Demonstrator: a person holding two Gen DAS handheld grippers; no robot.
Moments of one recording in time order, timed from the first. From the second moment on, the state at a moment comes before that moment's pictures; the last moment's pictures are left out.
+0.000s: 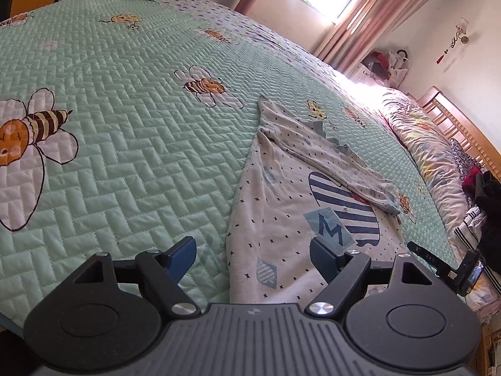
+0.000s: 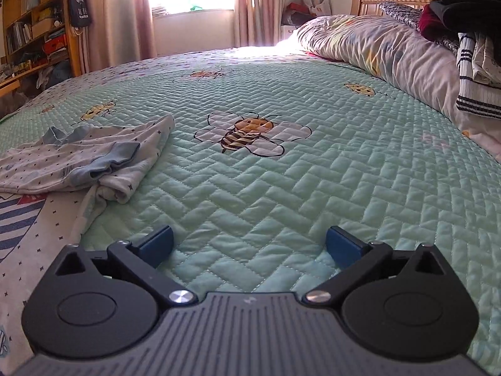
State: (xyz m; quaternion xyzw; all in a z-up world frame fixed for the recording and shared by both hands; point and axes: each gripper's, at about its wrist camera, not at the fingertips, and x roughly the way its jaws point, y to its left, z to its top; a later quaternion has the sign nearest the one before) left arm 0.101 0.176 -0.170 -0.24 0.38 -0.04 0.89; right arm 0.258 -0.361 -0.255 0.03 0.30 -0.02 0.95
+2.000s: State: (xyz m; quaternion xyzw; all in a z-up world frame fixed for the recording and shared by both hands) left arm 0.111 0.177 -0.194 -0.23 0.43 -0.03 0.87; right arm 0.259 -0.364 -0.254 0.04 0.30 -0.02 0.95
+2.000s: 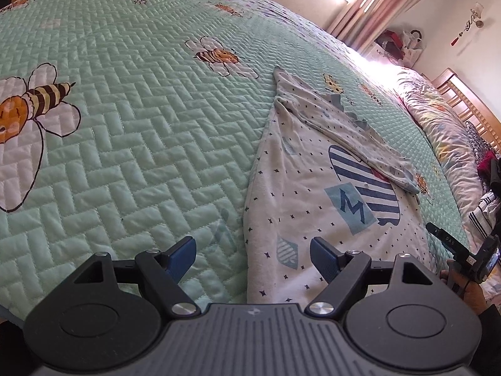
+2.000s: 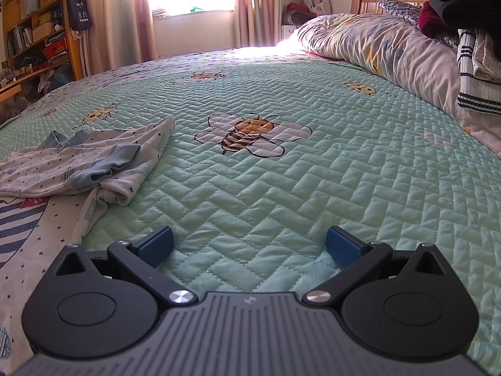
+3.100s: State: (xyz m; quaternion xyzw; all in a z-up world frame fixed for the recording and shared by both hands) left arm 0.155 0.216 -0.252 -0.44 0.51 -0.22 0.71; right arm 0.118 -0.402 -0.261 0.46 0.43 0.26 0.73
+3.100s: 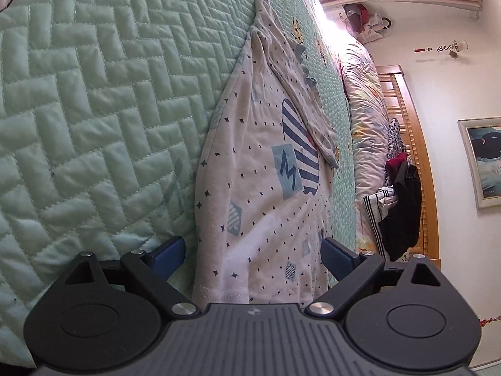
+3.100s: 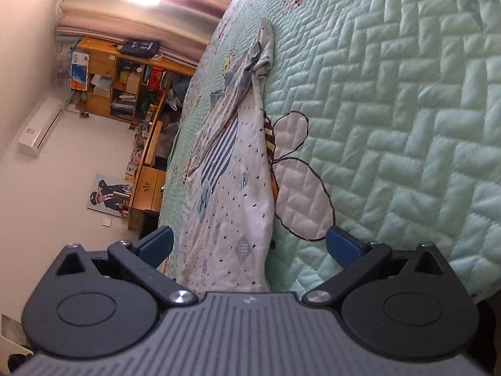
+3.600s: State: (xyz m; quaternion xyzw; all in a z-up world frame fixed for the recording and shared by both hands) left arm 0.148 0.209 -0.266 -0.43 0.53 -0.21 0.70; right arm 0.109 -0.369 -0.276 0.44 0.50 0.24 0.71
